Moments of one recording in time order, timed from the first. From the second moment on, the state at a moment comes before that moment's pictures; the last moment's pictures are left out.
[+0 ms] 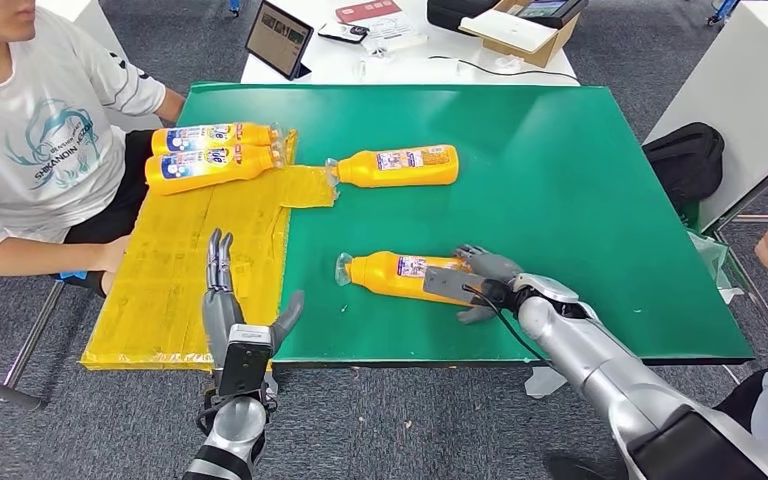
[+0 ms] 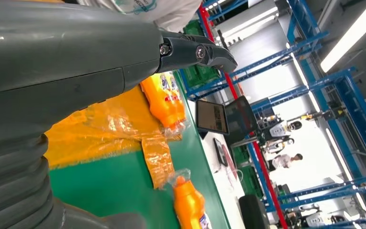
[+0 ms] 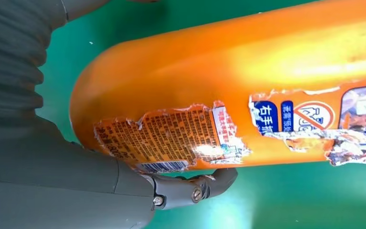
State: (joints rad) left arm -0.14 -0.32 -0.21 -1.18 -0.48 0.70 -0.70; right arm -0.71 -0.19 0.67 -0.72 0.42 0.22 -0.05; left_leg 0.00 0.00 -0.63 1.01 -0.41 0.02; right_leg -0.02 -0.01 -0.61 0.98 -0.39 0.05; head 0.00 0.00
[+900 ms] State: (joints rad) left arm -0.16 -0.31 -0.25 -1.09 -0.08 0.52 -0.69; right arm -0.61 -0.06 0.63 -0.67 0.45 -0.25 -0.15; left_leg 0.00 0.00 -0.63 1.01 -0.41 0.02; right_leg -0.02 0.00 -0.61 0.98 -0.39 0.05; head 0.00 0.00
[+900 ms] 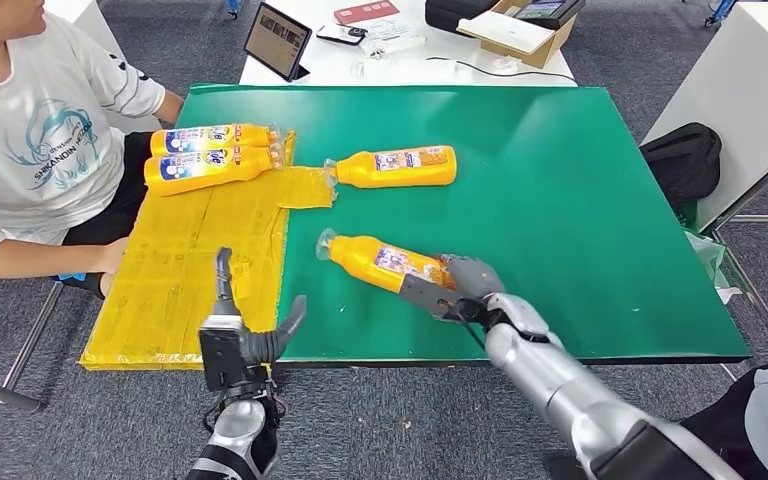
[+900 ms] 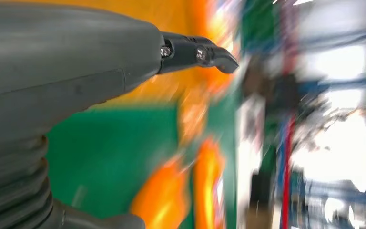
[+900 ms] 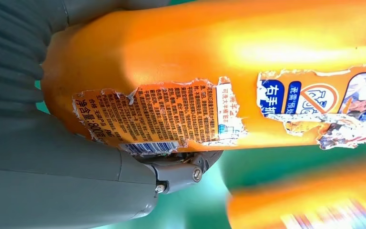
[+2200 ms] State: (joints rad) left arm -0.14 -0.26 -0.32 -1.13 0.62 -0.15 -0.38; right arm -0.26 0.18 0.48 -0.86 0.60 -0.59 -0.57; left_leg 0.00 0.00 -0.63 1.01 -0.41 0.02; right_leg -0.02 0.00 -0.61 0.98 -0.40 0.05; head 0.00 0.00
